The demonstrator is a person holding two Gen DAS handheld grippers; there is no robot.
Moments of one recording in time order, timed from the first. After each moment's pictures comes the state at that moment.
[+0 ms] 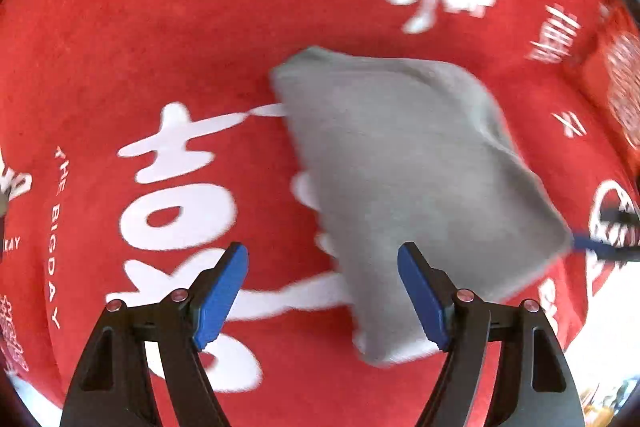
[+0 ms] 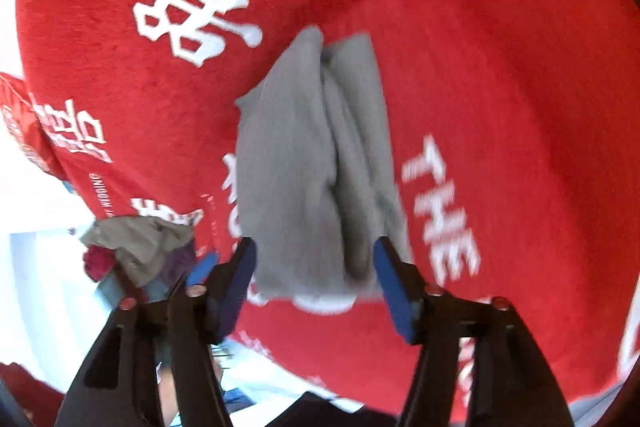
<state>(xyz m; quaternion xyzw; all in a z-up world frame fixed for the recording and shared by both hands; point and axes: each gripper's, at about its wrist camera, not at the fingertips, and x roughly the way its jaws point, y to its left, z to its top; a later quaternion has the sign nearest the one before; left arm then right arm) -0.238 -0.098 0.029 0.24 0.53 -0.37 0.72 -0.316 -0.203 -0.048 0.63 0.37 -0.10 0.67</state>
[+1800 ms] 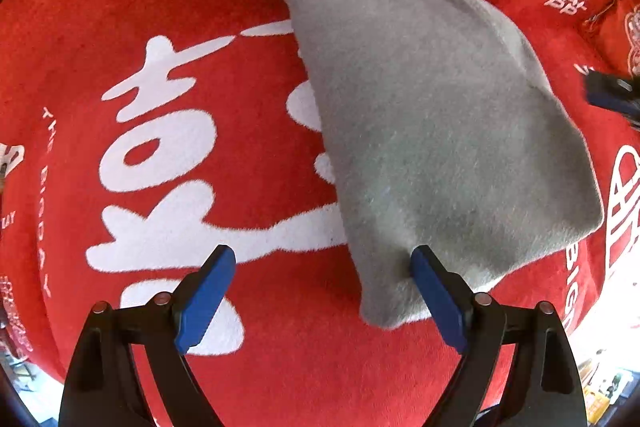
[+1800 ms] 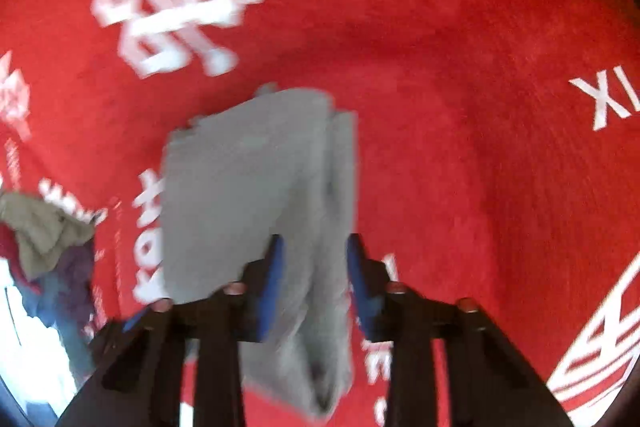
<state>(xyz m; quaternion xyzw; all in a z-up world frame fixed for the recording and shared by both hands) -0.269 -0.091 -0.010 0.29 0.59 -0.34 0.67 -0.250 -0.232 -0.004 0.43 0.48 -0.19 0.74</state>
